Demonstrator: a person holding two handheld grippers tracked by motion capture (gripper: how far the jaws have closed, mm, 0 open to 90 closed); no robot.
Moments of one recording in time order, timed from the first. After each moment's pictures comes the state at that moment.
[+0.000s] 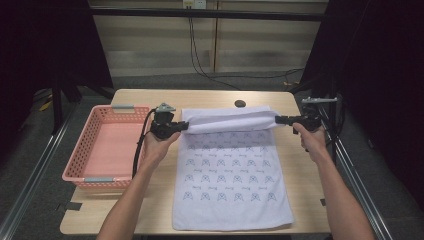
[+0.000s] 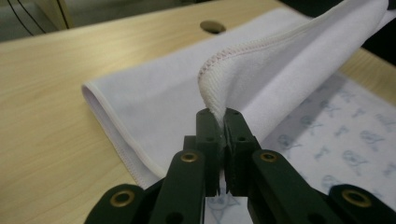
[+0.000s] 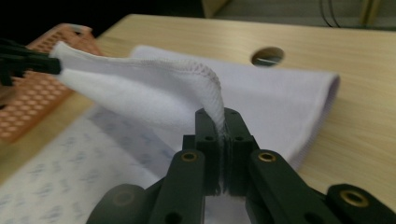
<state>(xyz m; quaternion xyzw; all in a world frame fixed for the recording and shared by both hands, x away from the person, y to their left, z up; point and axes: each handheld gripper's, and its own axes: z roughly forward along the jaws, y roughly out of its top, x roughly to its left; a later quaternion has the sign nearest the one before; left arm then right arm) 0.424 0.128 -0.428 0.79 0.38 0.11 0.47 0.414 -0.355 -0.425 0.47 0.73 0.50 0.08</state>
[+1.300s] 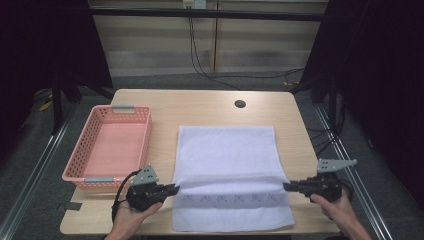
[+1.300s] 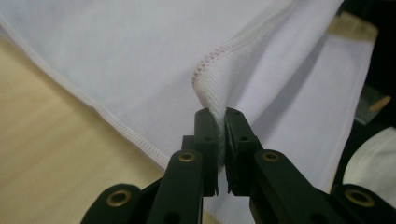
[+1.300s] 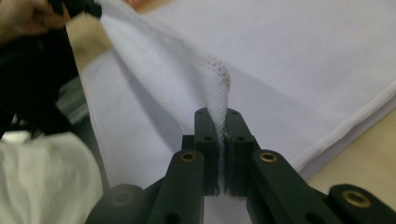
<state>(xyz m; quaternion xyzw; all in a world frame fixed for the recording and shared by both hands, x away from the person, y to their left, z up) 0.245 0.172 -0.462 0.84 0.29 0.04 0.45 0.224 -0.340 -0.454 0.36 0.80 0.48 0.01</state>
